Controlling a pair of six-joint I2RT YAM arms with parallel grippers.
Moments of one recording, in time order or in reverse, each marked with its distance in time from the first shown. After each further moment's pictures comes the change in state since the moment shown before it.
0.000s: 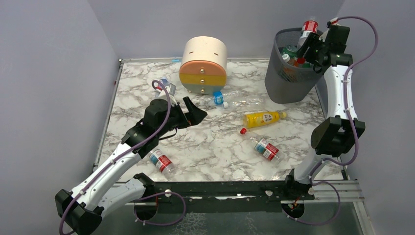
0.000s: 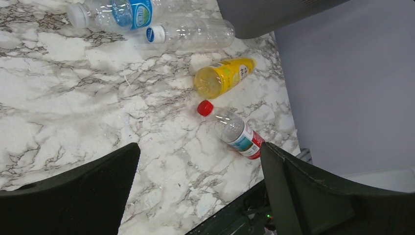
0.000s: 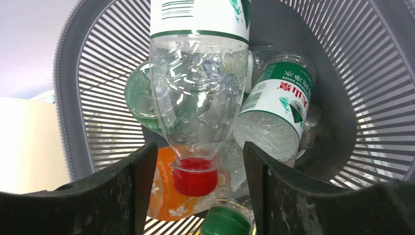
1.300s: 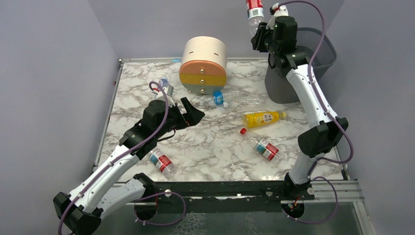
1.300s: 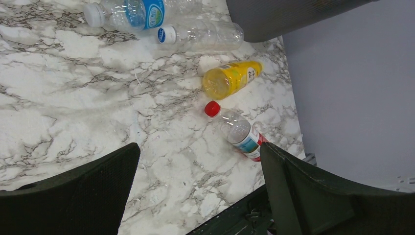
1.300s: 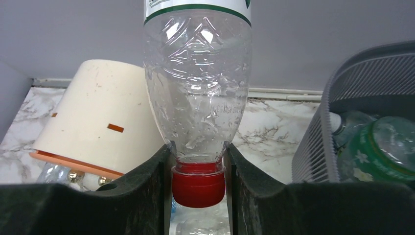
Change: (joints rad) left arm 0.000 -0.024 0.002 -0.046 -0.049 -0.004; right arm 0.486 0.024 0.077 0.191 0.213 -0.083
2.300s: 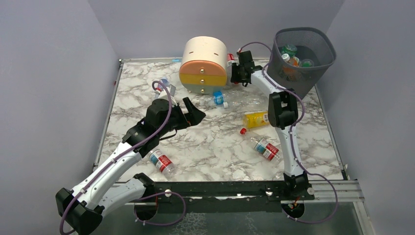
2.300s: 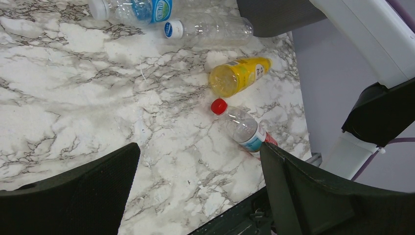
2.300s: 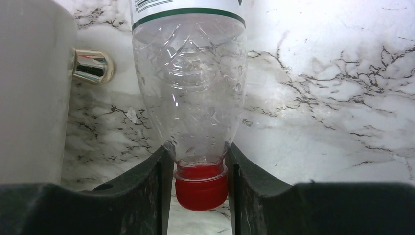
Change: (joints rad) left arm 0.000 0.037 0.000 -0.002 -0.002 0.000; right arm 0.008 0.687 0.154 0.029 -0.072 0.054
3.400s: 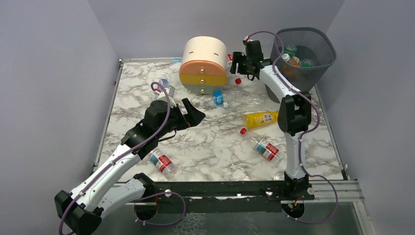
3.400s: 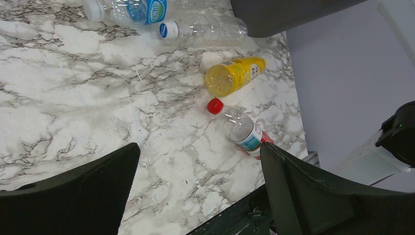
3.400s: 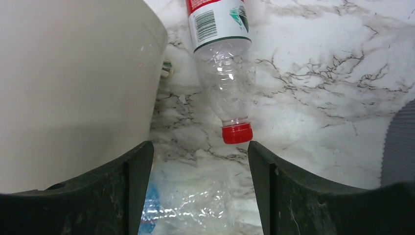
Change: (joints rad) left arm 0.000 -0.026 -0.019 0.016 0.019 0.000; right arm 0.006 -0.285 -0.144 -0.021 -0.037 0.026
